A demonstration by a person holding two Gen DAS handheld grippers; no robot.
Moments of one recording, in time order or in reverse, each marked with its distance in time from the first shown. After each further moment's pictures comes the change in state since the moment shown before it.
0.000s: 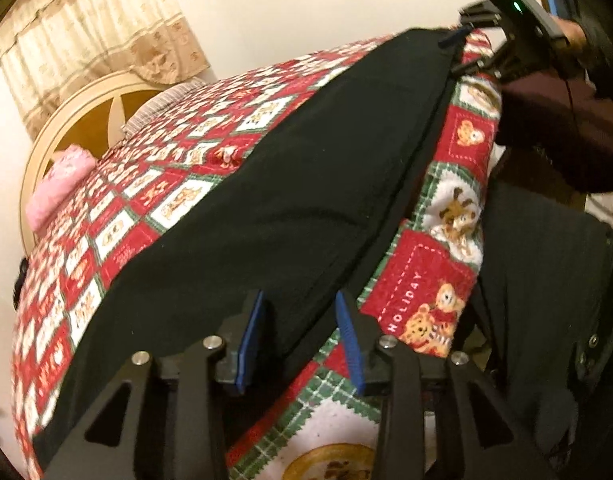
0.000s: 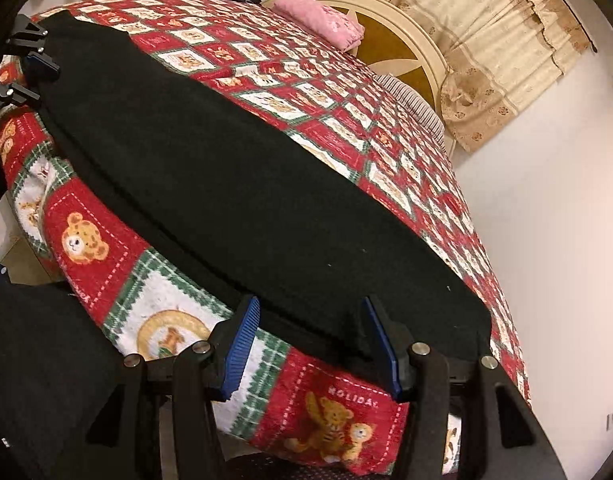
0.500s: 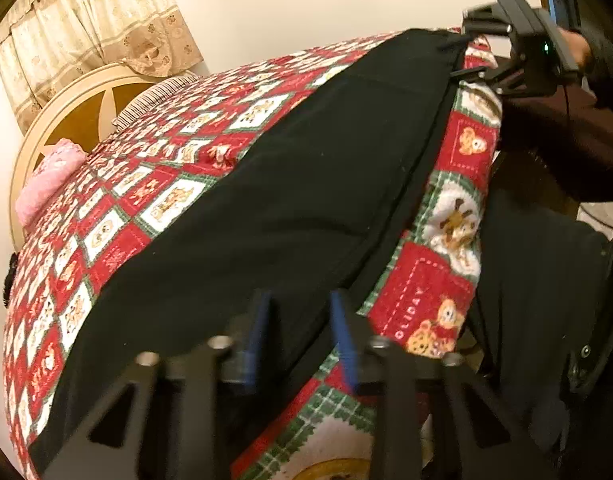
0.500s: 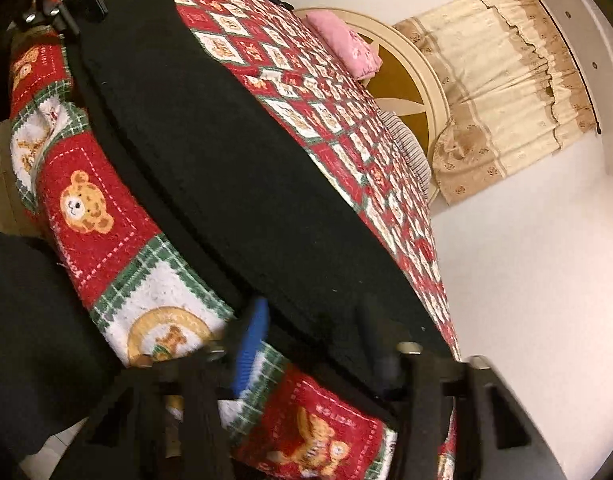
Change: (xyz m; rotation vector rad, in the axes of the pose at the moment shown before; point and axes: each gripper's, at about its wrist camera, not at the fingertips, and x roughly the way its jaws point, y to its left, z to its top) left arm 0.004 0.006 0.007 -0.037 0.015 -0.057; right arm -0.004 0.034 0.000 -0.221 -0.071 -0.126
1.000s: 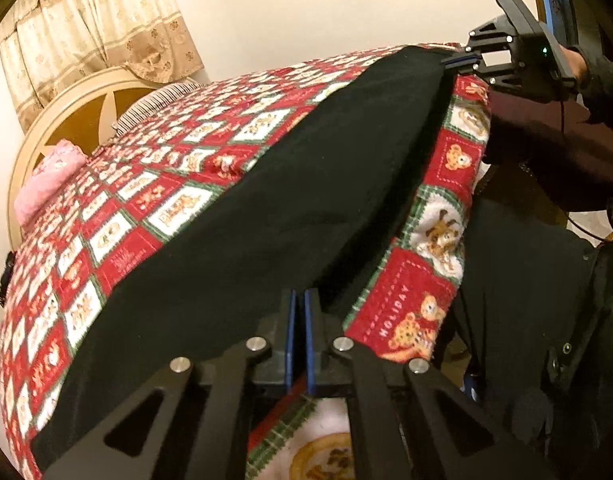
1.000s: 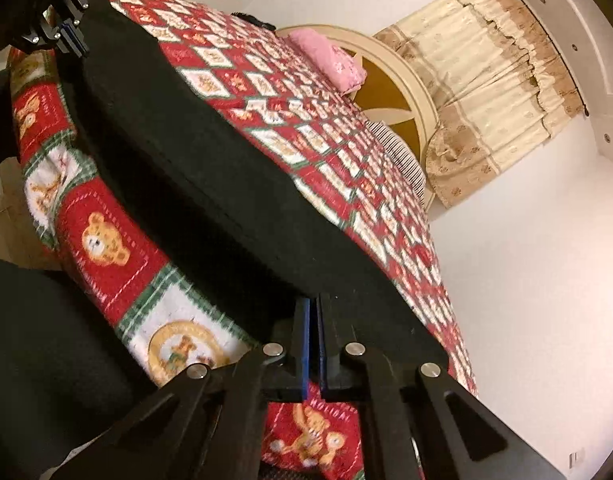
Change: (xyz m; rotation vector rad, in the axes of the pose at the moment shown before) left arm -0.019 0.005 -0.006 -0.015 -0.028 -0.027; right arm -0.026 -0.011 -0.003 0.080 -0.054 0.003
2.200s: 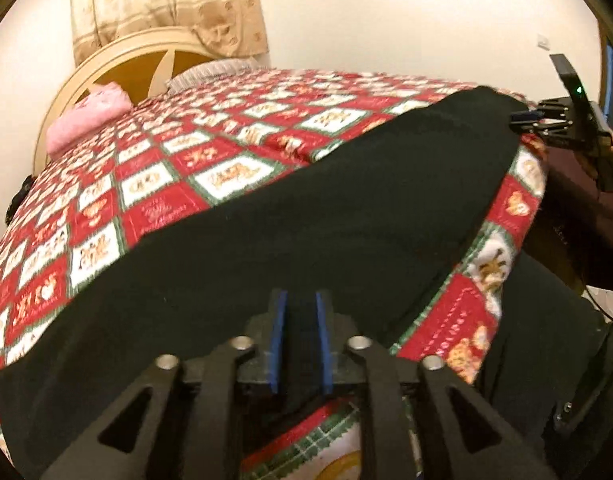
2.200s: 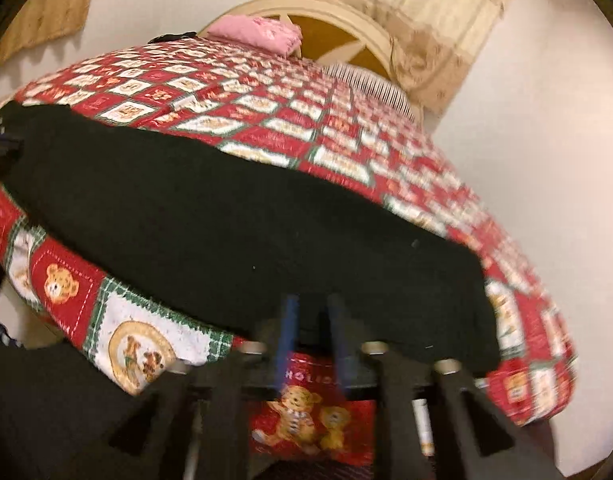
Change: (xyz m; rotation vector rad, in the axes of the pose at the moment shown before) left arm 0.017 0.039 -0.013 -0.269 -0.004 0.077; right arm 0.042 -0.060 -0.037 0.464 0.119 0.129
